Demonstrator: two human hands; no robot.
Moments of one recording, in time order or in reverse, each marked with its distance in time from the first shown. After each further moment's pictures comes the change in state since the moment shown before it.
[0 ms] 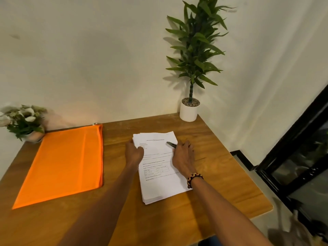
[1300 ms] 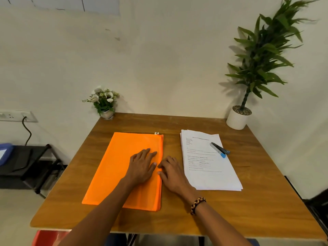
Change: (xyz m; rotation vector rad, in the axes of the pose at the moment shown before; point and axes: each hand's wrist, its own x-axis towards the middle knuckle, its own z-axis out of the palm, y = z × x) left_hand -0.059 -0.095 -0.185 1.117 -0.072 0.498; right_hand -0.139 -0.137 0.025 0.375 -0.238 -0.775
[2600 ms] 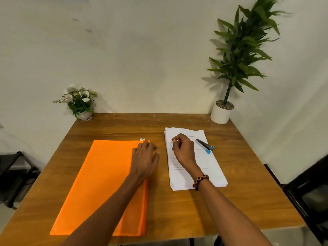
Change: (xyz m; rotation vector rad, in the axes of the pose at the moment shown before) left_hand 0.046 0.081 -0.003 -0.127 0.274 0.021; right_hand 0.040 0.067 -0.078 0.308 0.426 0.439
